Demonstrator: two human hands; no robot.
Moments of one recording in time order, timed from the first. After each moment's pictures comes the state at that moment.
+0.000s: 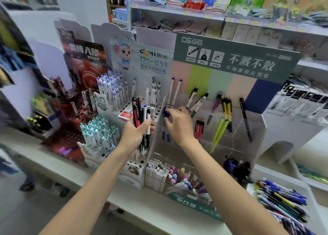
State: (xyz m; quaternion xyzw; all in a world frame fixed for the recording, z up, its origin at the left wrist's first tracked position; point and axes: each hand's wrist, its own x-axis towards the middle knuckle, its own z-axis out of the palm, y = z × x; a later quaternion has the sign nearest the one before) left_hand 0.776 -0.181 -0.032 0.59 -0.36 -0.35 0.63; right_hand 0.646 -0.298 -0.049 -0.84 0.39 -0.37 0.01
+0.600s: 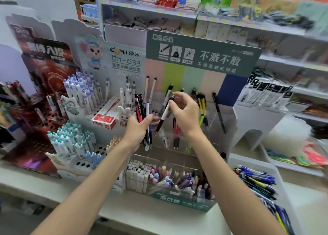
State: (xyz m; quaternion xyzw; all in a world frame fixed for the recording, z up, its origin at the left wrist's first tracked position) left_hand 0.725 -0.229 -0.030 0.52 -0.38 -0.44 0.63; right_hand 0.581 -0.289 0.010 -0.69 0.42 -0.52 0.27
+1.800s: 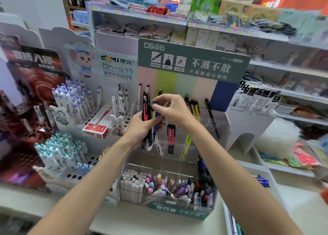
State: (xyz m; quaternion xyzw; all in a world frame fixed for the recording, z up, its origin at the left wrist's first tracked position) left_hand 0.711 -0.251 -0.003 0.42 -0.41 -0.52 0.62; right_hand 0.584 -0.312 0.048 -0.81 0.39 -0.37 0.26
